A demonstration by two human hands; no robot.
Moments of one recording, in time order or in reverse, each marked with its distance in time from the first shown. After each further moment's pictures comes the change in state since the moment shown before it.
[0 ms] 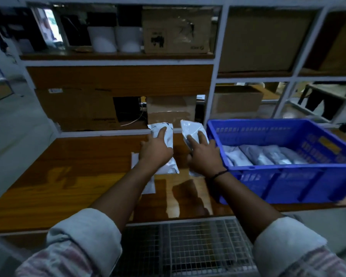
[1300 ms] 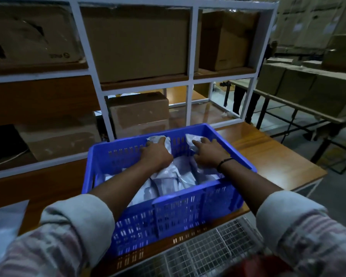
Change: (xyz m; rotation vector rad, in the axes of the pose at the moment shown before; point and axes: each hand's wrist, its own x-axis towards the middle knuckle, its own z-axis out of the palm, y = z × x) left_hand 0.081 0.380 0.188 0.089 -0.328 0.201; right_hand 0.041 0.438 -0.072 -0.157 -0.353 0.325
